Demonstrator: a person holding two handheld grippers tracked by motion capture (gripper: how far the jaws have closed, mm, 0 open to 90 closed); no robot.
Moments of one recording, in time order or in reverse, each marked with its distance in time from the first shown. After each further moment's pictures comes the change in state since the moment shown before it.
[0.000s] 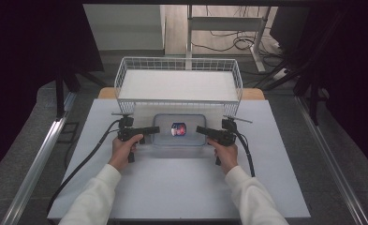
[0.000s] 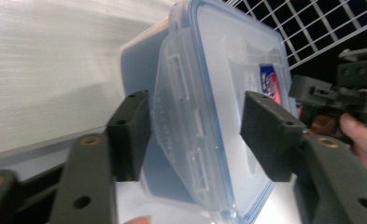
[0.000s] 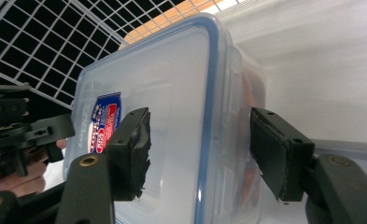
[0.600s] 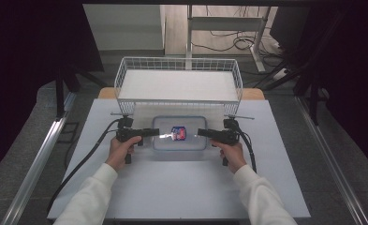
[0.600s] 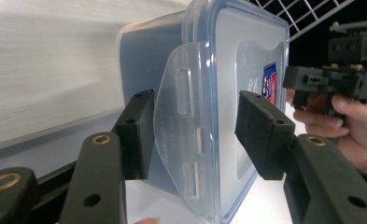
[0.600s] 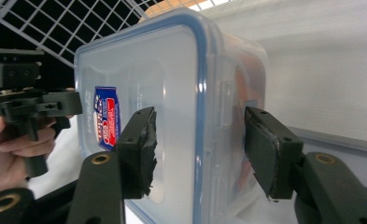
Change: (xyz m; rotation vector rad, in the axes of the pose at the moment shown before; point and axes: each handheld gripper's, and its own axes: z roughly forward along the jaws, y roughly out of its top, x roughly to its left) left arm -0.008 0.000 -0.008 0.028 -0.038 0.053; right arm -0.002 0.007 -0.012 0.094 0.075 -0.102
